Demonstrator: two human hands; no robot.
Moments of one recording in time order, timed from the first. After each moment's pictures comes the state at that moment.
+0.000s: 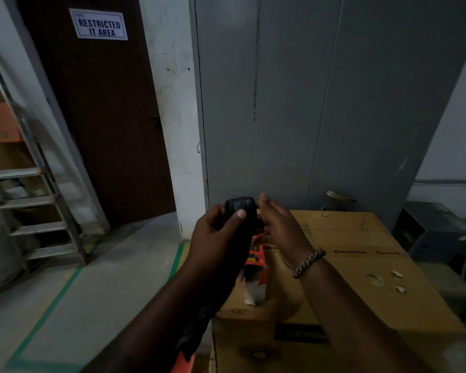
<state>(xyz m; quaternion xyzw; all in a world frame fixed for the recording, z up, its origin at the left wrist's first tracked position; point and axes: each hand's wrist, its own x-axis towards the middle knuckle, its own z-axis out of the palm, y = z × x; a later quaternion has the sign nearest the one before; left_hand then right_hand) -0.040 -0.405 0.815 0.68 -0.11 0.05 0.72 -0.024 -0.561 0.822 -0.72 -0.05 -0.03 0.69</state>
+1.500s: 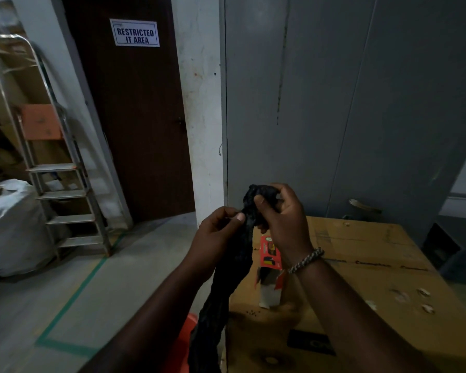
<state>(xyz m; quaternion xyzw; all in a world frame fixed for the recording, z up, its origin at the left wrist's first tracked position) -0.039 -0.368 0.815 0.69 -0.10 0.02 0.71 -0.015 -0.529 0.829 -0.71 -0.11 -0.18 0.68</state>
